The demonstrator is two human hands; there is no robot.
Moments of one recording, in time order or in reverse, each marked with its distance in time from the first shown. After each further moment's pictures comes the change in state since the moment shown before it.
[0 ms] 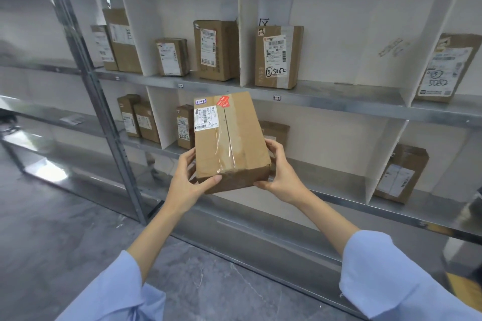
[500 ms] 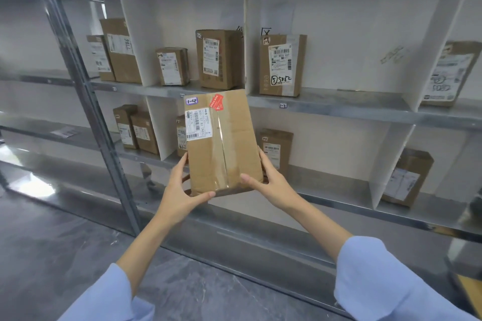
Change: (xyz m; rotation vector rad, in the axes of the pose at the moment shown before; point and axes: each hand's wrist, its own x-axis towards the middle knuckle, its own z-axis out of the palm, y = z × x) left_hand 0.024 -0.022 -0.058 0.215 -0.063 0.018; right_hand 0.029 -0.016 0.053 0.063 -0.032 0.065
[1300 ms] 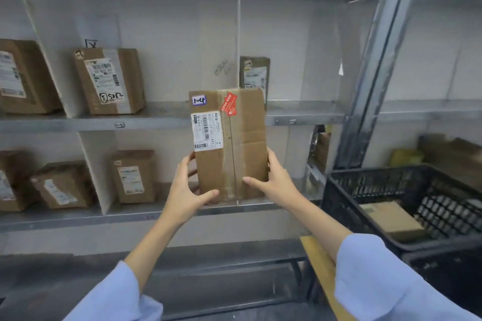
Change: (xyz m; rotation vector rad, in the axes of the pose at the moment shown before) left_hand 0.001 0.170 0.328 -0.250 -0.355 0.244; right_hand -0.185 0.049 -0.299 -0.278 0.559 0.196
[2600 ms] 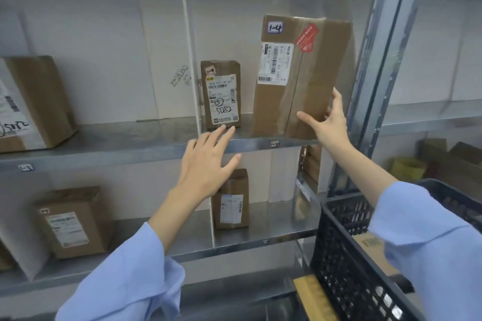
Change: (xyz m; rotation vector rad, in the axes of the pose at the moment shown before) left_hand 0.209 0.020 0.129 0.952 -0.065 0.430; right_hand 0.188 0.070 -0.203 0.039 0.559 0.027
